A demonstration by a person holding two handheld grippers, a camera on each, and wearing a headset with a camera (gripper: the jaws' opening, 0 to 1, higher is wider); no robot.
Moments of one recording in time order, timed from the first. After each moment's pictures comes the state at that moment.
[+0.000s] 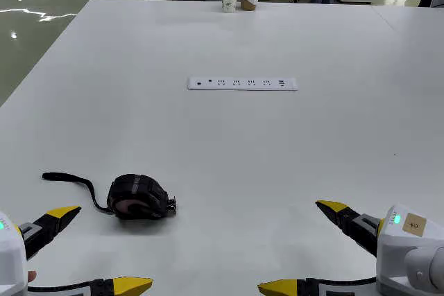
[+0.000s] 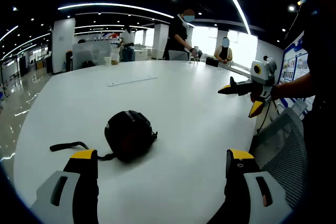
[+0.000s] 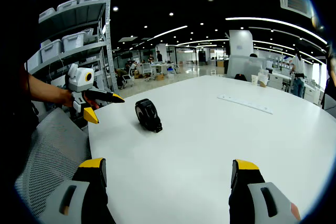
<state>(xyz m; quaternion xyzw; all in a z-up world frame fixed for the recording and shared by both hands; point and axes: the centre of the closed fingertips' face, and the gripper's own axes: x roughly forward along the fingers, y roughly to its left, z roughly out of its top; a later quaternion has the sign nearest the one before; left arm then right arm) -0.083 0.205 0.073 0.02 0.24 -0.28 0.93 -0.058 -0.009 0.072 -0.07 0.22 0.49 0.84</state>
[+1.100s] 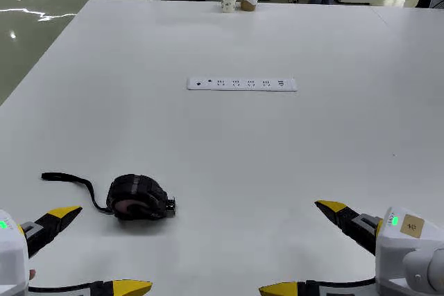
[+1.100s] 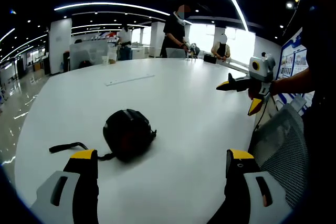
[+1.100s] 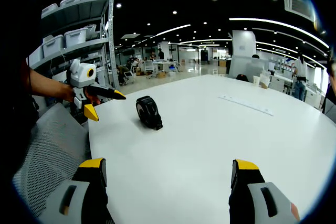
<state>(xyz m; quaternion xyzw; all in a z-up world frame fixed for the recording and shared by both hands) -0.082 0.203 0.070 0.03 0.25 -0.29 0.92 -0.057 -0.011 0.069 -0.09 0.22 0.50 0.84</state>
